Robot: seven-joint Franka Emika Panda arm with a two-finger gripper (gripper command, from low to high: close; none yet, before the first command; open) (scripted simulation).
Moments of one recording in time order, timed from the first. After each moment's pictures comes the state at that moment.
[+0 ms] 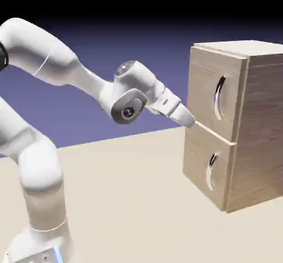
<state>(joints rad) 0.07 -0.60 -0.05 -2.80 -0.12 3.01 0.68</state>
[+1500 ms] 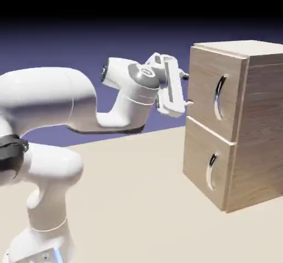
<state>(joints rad) 0.97 -1.04 -0.91 -2.59 -2.07 2.64 -0.25</state>
